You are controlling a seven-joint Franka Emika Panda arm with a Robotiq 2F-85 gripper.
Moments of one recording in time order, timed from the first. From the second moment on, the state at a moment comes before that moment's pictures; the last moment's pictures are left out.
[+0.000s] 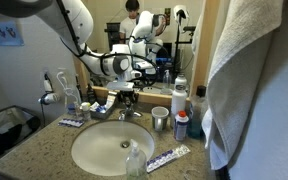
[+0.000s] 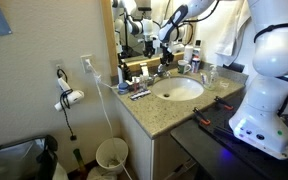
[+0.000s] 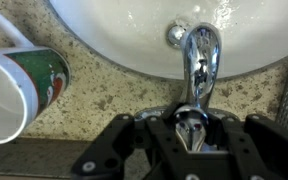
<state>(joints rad) -0.06 0.58 -0.08 -1.77 -0.05 2.38 -0.09</state>
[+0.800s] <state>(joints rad) -0.06 0.60 -0.08 -1.73 -0.05 2.33 -0.09</state>
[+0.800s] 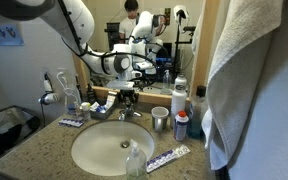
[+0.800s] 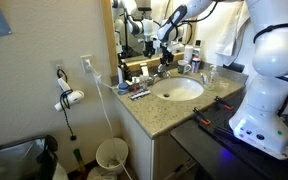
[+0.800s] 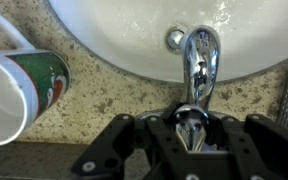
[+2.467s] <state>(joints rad) -0.03 0.60 -0.07 -1.73 -0.20 2.22 -0.10</state>
